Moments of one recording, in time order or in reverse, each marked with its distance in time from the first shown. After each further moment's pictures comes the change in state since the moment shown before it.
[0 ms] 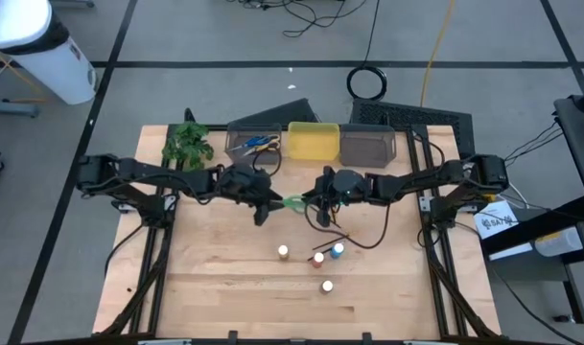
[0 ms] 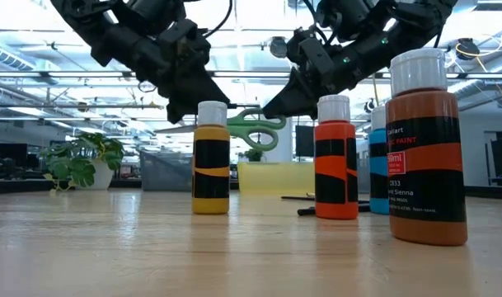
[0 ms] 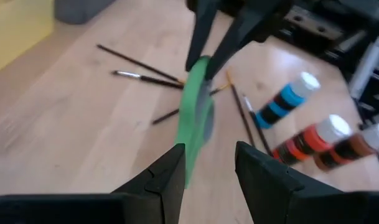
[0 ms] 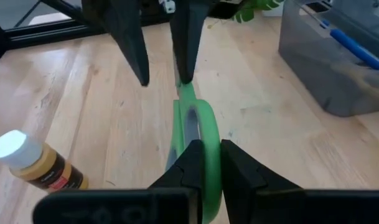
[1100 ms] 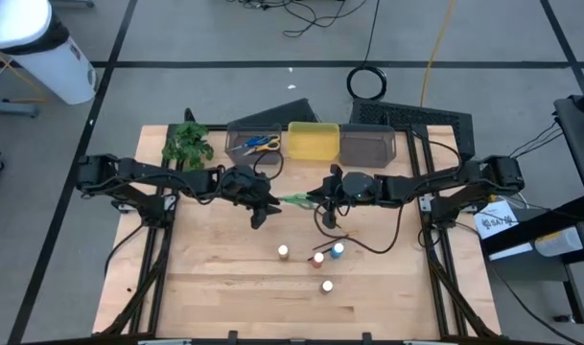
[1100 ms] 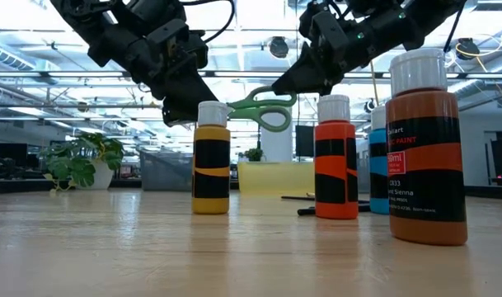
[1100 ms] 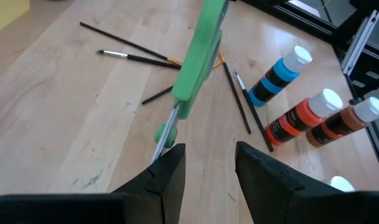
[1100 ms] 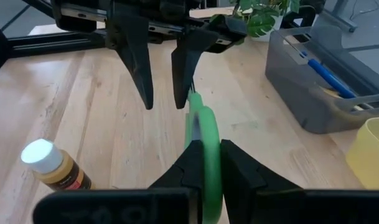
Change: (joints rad) left arm 0.000 -0.002 0.001 -0.068 0.046 0.029; right arm 0.066 -0.128 0.000 -0.090 0.105 -0.026
